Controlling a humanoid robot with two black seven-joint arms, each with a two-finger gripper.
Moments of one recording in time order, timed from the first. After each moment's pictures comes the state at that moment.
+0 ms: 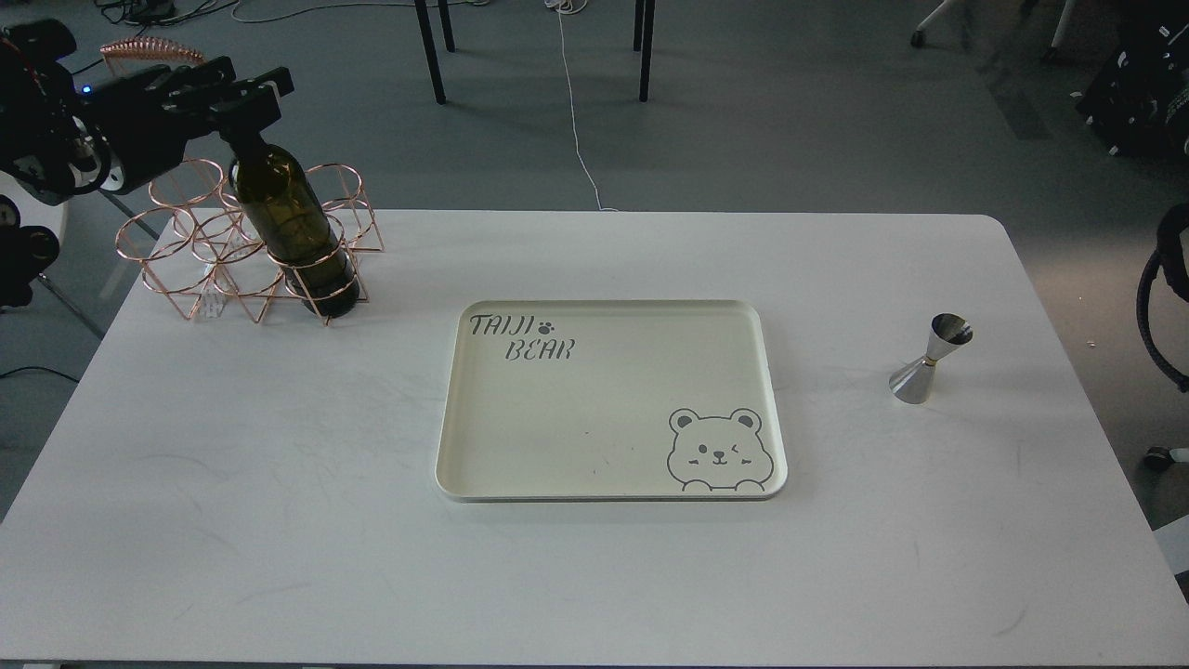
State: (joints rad) left arm -1.02 0.78 -0.45 -0.91 1.49 -0.03 -0.36; right arm 1.05 -0.62 0.37 0.48 0.01 0.21 0.47
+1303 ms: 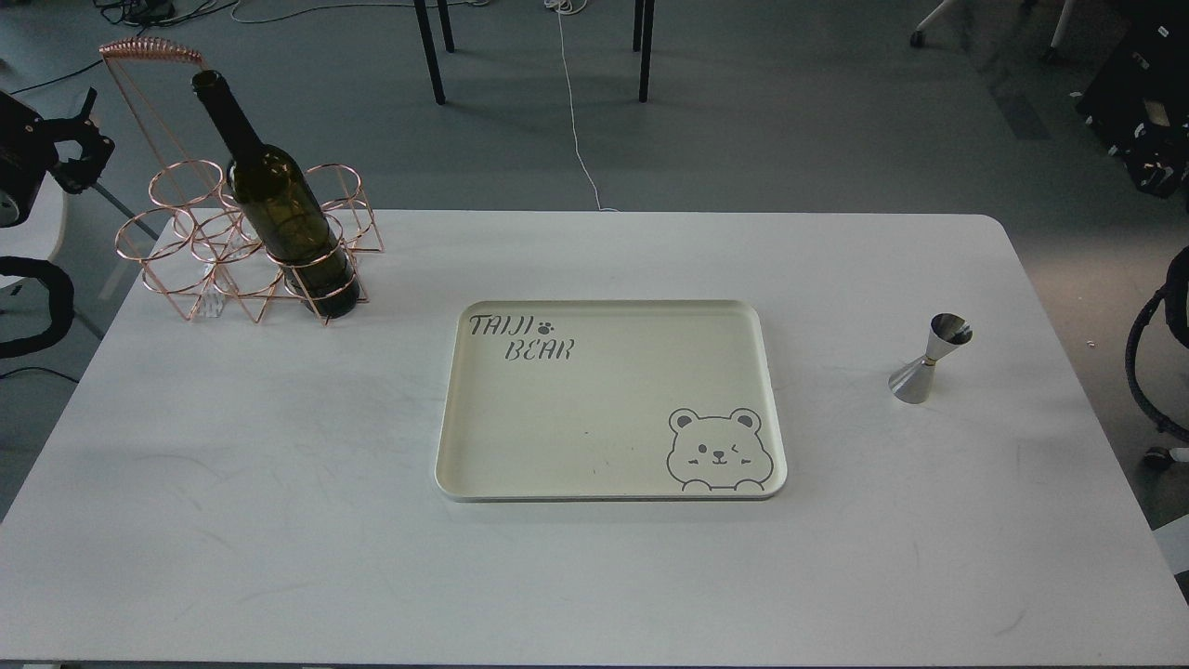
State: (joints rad) left arm -0.83 0.67 -0.58 -0.56 -0.41 -0.42 -0.35; right arm 0.93 -0.59 0.42 0.41 0.25 0.26 0.40
